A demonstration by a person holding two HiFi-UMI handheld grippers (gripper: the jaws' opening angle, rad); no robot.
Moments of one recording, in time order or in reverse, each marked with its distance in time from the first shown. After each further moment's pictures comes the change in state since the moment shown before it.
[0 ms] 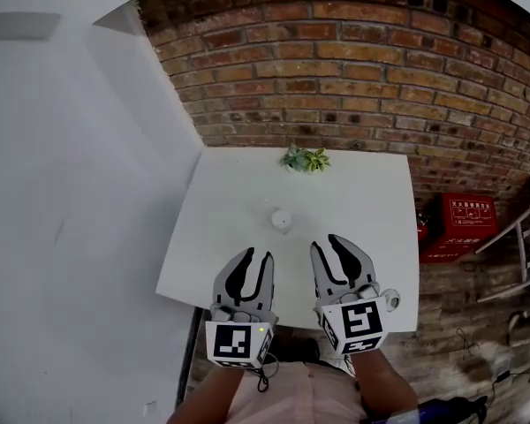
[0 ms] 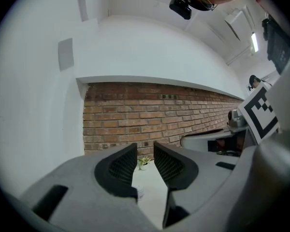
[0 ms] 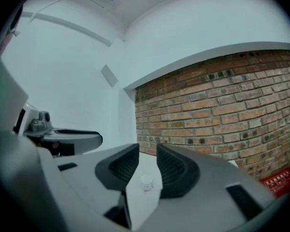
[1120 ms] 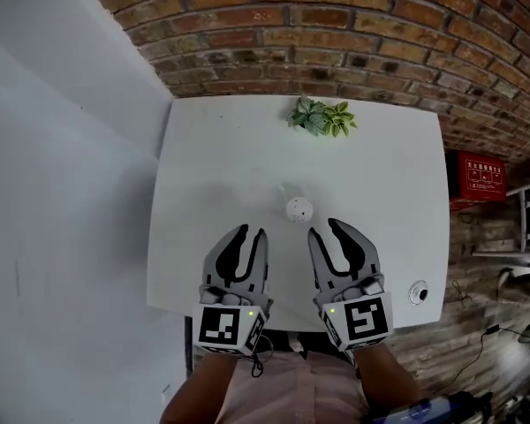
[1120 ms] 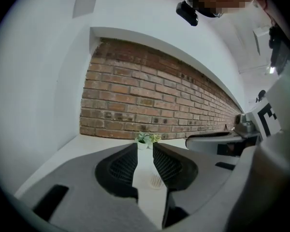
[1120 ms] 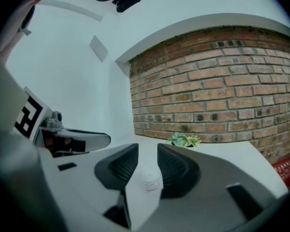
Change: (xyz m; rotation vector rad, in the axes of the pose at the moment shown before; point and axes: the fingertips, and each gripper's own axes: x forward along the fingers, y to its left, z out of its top) left arm 0.093 0.103 -0.113 -0.204 0.221 -0.093; right arm 0.128 0.014 -0.085 0.024 0.195 -0.034
